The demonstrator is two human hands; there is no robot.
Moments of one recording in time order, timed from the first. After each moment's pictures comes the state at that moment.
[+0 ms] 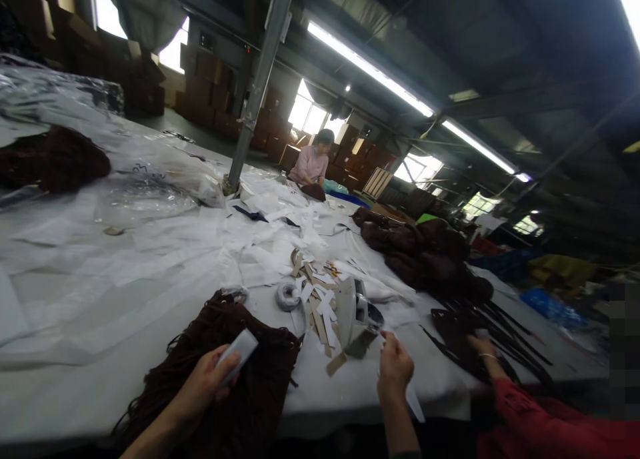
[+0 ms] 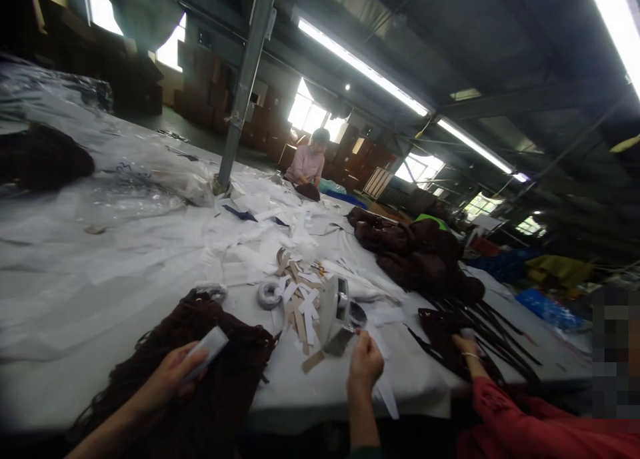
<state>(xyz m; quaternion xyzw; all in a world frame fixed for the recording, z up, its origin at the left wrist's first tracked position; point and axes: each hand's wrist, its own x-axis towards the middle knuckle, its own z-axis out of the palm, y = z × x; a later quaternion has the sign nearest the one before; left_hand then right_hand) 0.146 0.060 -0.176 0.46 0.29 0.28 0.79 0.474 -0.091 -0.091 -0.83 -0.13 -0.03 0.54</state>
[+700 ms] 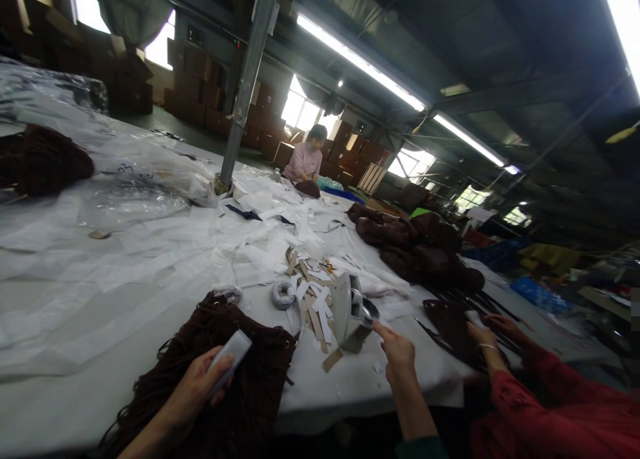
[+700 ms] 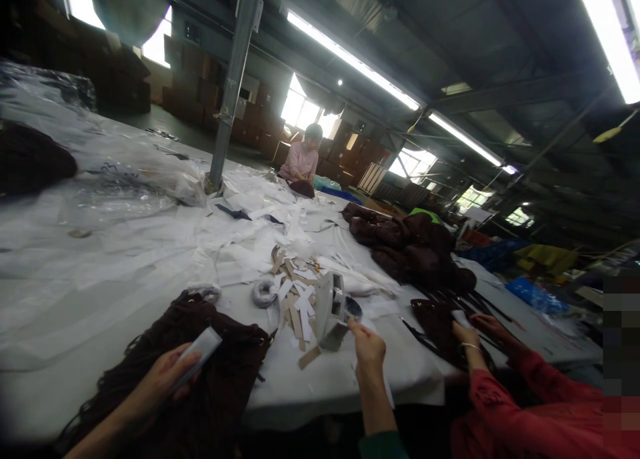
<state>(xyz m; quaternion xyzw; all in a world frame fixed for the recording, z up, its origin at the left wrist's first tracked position) 0.146 0.060 -0.177 0.50 0.29 0.27 0.77 0.512 -0.099 -0.090 -0.82 -0.11 0.04 0.56</state>
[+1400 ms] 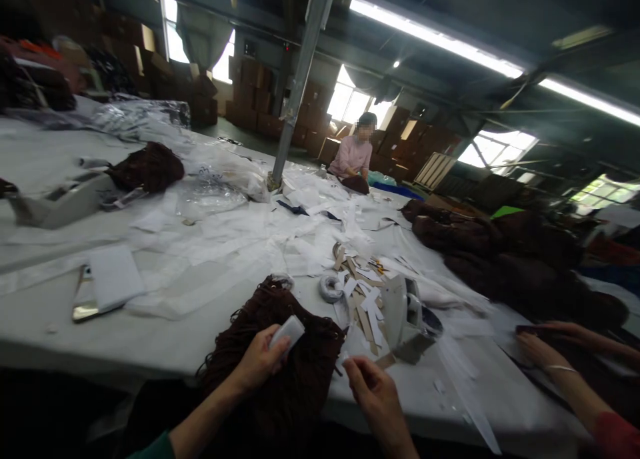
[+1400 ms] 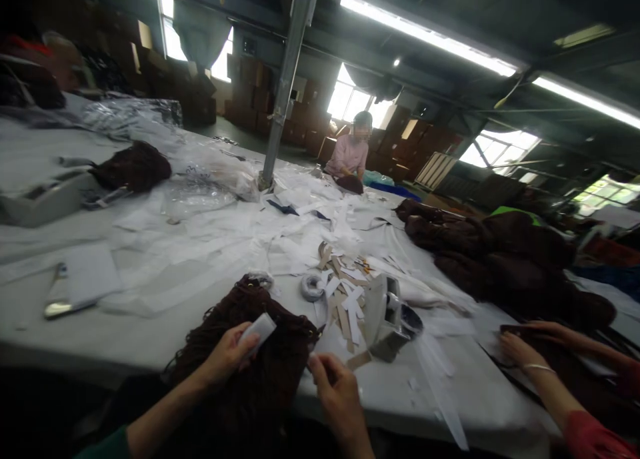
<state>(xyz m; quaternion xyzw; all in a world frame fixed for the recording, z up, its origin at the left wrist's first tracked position) 0.144 0.057 -0.167 0.55 0.29 0.31 0.72 0.343 -0.078 -0.118 -0.73 -0.42 0.29 0.46</state>
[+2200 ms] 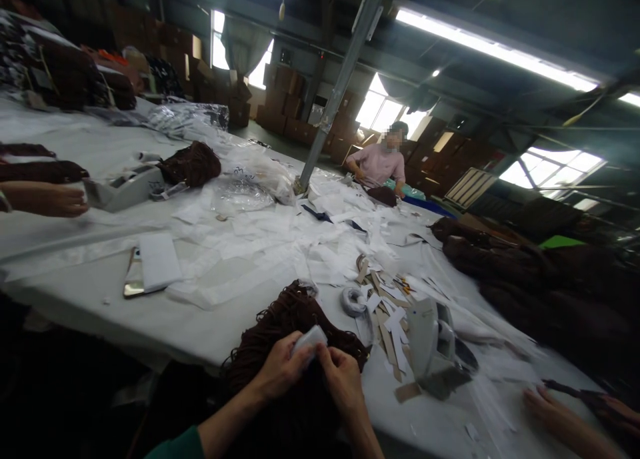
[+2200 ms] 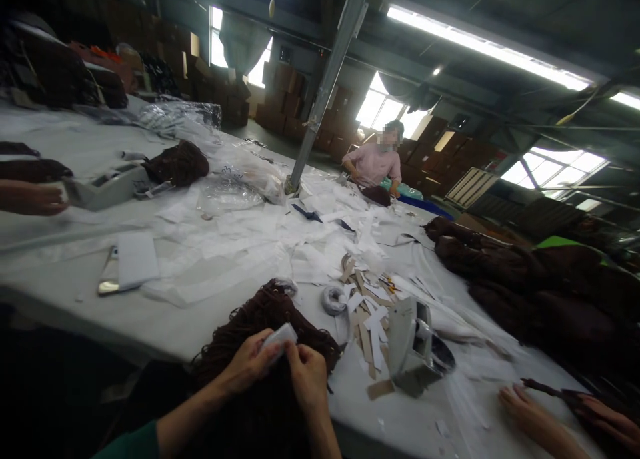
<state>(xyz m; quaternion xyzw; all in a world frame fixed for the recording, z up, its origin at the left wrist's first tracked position) 0.133 0.058 -0.167 0.57 0.27 0.35 0.69 0.269 0.003 -0.134 -0.73 -0.39 0.37 0.43</state>
